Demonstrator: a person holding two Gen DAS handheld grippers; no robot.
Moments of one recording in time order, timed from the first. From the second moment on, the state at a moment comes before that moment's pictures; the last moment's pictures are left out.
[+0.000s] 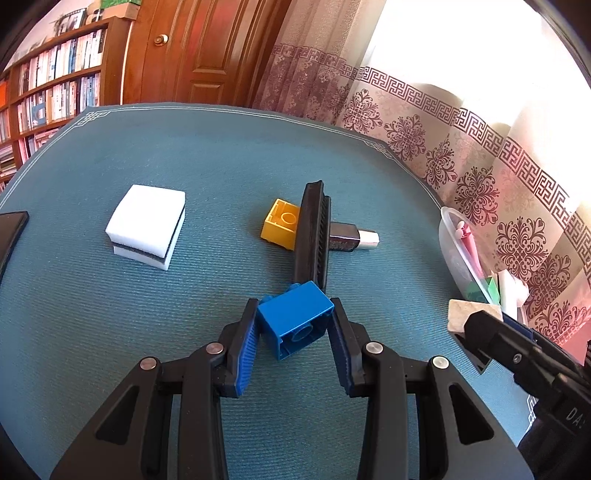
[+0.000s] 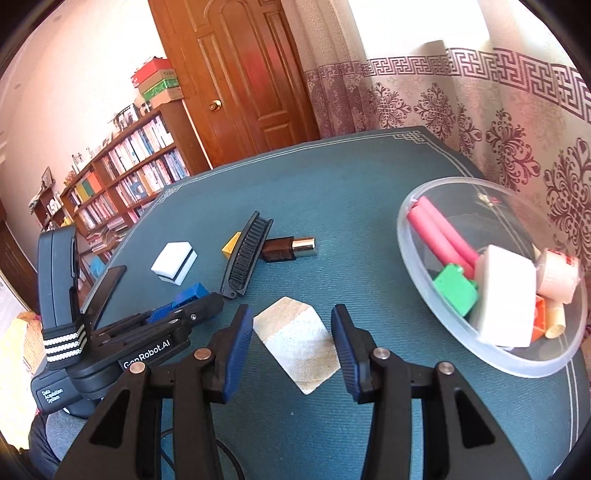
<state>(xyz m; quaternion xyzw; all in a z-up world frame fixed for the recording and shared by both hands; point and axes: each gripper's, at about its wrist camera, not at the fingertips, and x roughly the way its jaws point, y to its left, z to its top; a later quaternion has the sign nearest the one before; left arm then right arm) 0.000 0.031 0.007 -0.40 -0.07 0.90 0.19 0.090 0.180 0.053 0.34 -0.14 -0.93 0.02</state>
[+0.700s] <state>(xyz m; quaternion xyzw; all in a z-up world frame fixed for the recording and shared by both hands) 0.010 0.036 0.016 -0.39 -0.07 0.89 0.21 0.117 0.215 0.068 0.30 -0.17 -0.94 -0.02</state>
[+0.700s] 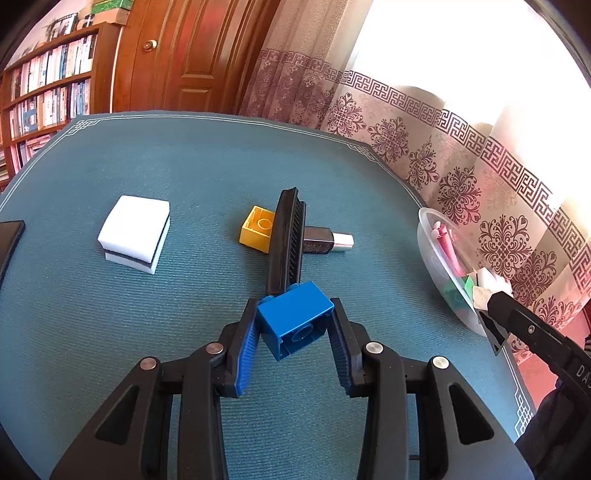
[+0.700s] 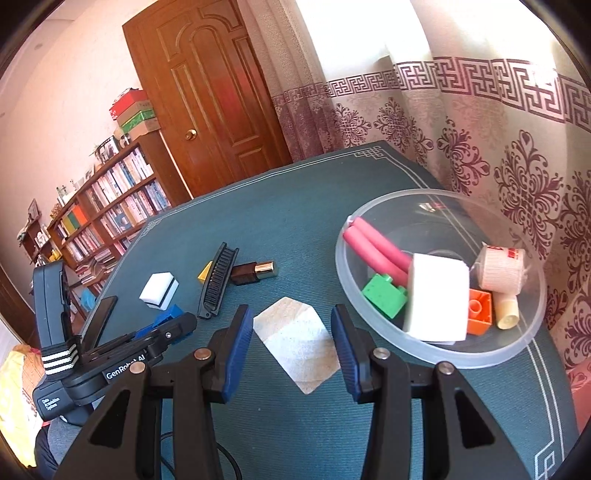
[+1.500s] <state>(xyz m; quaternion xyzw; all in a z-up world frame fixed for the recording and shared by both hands) 0.023 0.063 0.037 -0.37 -0.05 0.90 0.23 0.127 0.292 0.083 0.26 -0.19 -0.94 -0.12</state>
